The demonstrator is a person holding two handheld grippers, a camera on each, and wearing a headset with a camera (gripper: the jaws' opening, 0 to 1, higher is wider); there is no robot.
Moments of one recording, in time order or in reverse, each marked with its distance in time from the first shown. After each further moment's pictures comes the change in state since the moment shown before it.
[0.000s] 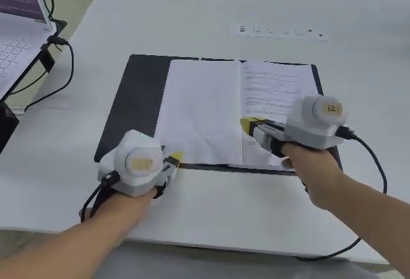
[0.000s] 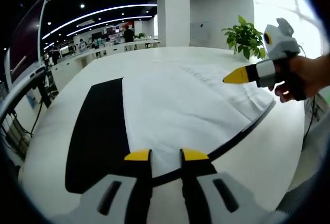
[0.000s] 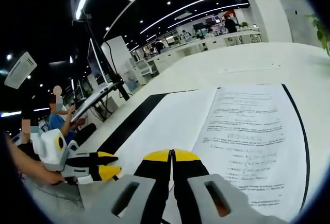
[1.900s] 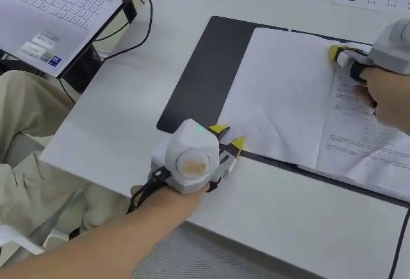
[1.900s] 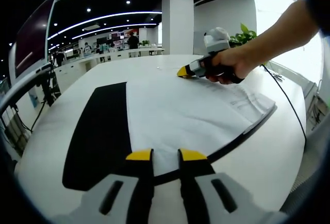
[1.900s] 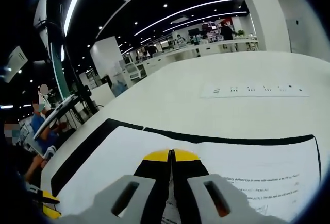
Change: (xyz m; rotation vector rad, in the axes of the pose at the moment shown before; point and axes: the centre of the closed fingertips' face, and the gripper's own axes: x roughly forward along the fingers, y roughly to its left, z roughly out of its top) left arm 0.003 0.003 -0.002 -0.025 -0.070 0.018; right arm 0.133 -0.089 0.086 -0.062 -0.045 -0.086
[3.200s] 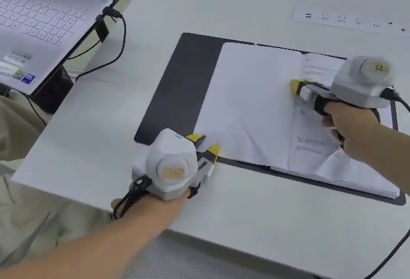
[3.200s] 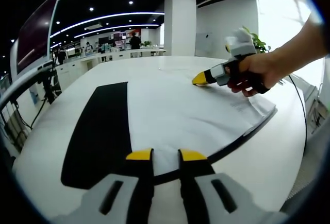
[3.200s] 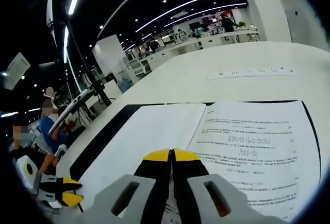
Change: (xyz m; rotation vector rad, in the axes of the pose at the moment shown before) left arm -0.001 0.000 0.000 -0.025 -0.010 0.005; right arm -0.072 0.049 -0.043 0.048 0.053 0.046
